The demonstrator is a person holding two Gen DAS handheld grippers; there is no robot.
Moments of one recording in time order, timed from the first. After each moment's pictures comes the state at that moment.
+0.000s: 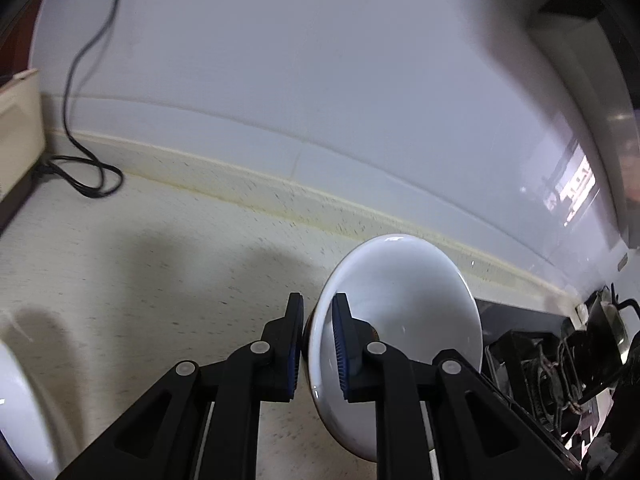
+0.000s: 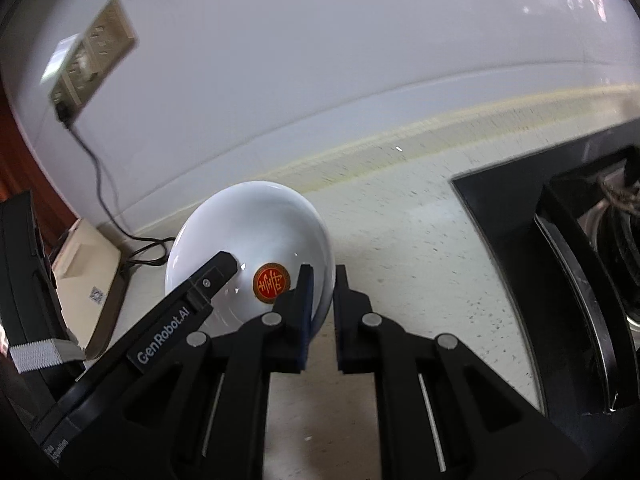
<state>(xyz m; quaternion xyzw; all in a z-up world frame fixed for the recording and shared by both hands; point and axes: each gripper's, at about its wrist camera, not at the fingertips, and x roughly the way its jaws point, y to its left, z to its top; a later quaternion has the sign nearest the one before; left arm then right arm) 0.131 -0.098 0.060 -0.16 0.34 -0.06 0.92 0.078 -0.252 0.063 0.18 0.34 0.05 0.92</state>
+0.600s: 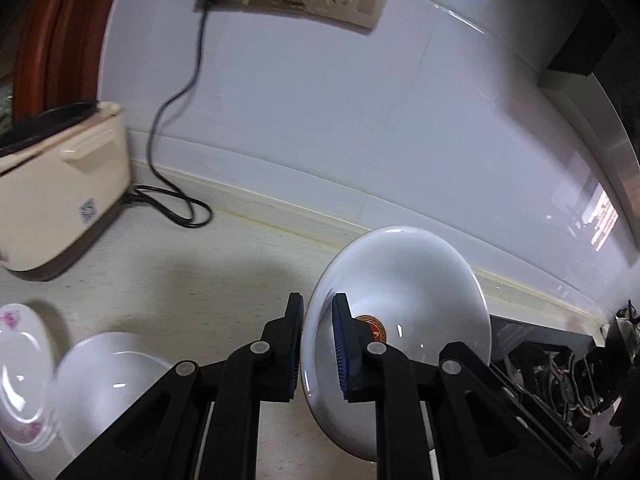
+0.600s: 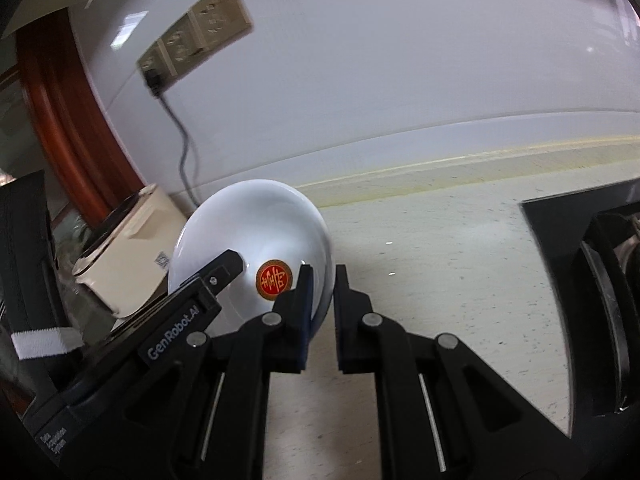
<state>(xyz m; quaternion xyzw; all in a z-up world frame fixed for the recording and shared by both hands) 0.075 -0.052 0.101 -0.14 0.31 0.03 0.94 0.040 -0.198 0.097 0.14 0.31 0.16 0.92</state>
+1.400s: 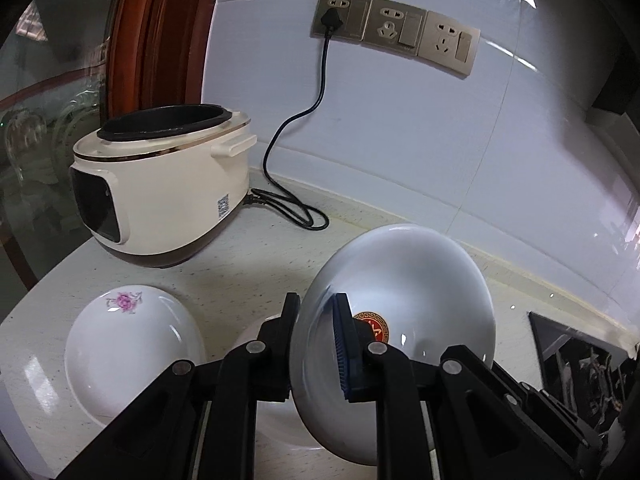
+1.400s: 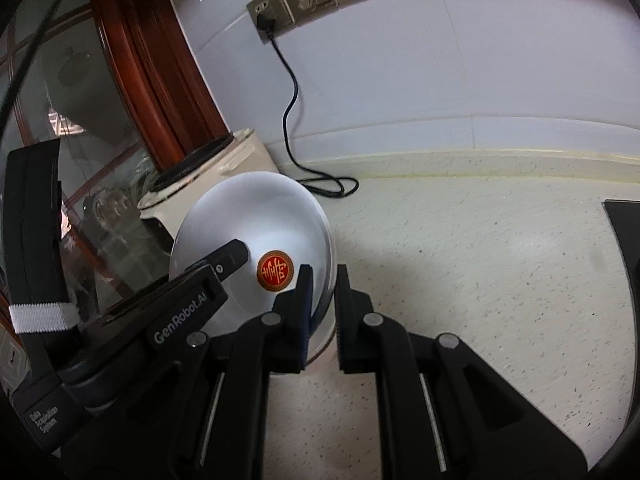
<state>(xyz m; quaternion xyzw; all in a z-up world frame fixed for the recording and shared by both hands) -0.011 0.027 0.104 -0.13 0.30 0.13 0.94 0.001 -0.113 0.089 0.10 0.32 0.28 0.90</state>
